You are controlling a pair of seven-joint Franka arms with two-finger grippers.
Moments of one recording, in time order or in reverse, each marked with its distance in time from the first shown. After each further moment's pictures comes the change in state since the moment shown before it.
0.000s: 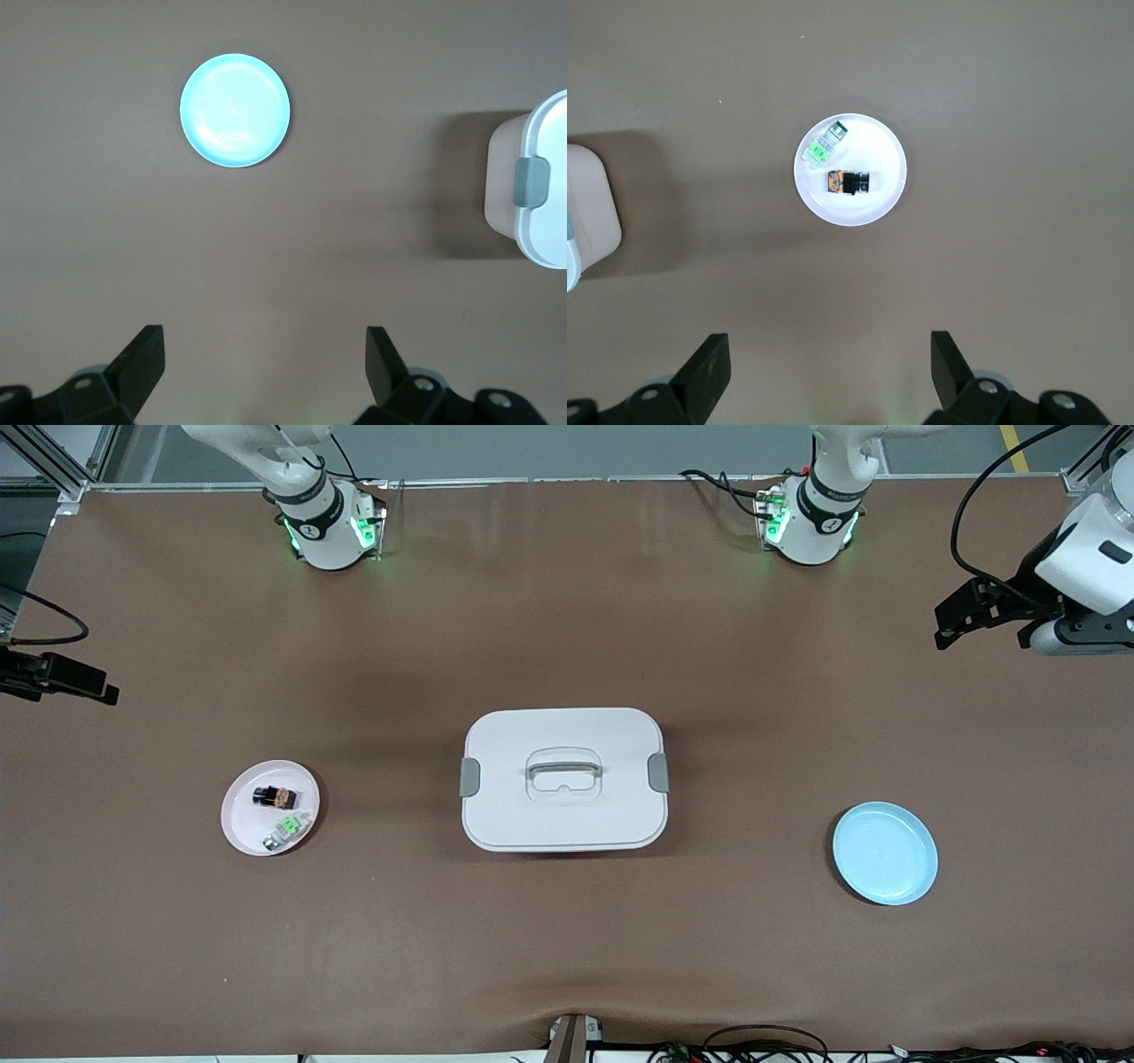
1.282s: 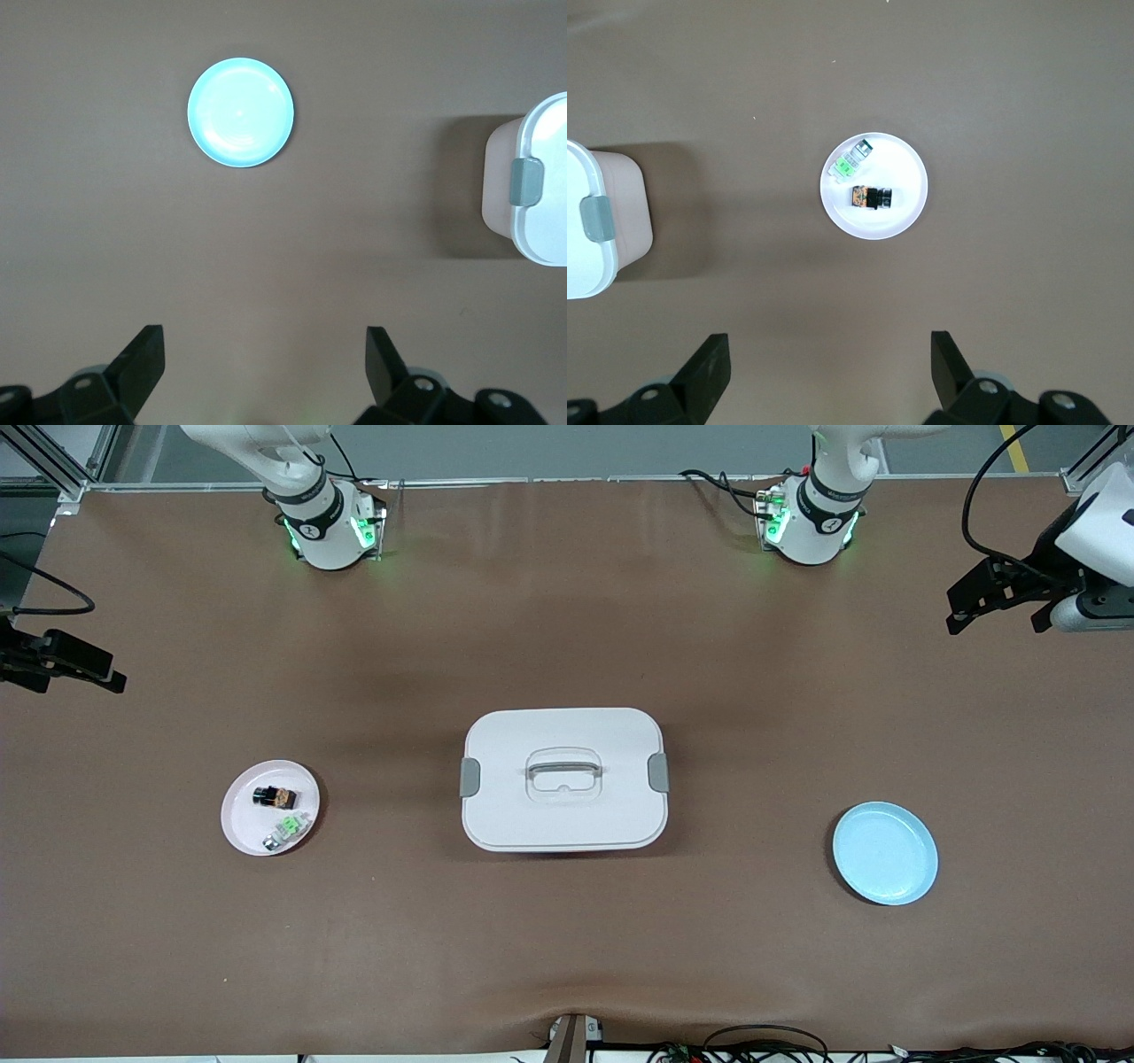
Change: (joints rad) left arm 0.004 -0.035 0.002 0.000 0.000 -0.014 0.000; right arm 0.031 -0.067 -0.004 -0.046 0.024 0.051 0.000
